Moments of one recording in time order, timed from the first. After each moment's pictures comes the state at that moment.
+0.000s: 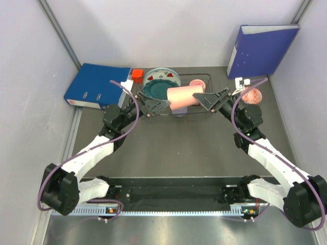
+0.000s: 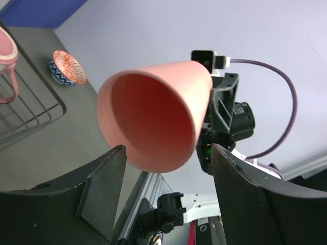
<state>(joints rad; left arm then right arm) -0.46 1.17 0.71 0.74 0.54 -1.16 0.38 1.03 0.67 0.67 -0.40 1.04</state>
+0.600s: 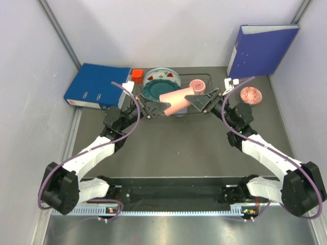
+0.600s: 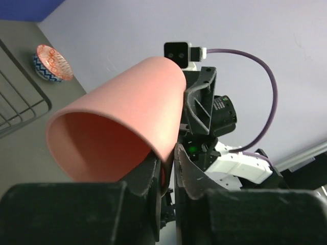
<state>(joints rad) -0.48 1.17 0.69 0.82 0.56 -1.21 0.46 1.15 0.68 0.74 -0.40 1.06</state>
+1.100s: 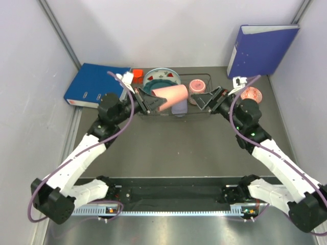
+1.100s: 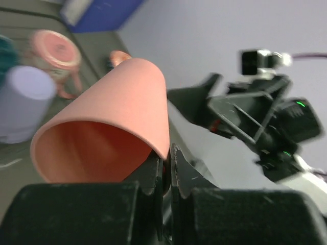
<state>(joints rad) -0.49 1.07 0.92 0.24 0.46 -0.89 0.48 0.98 0.79 0.26 -0.20 0.82</state>
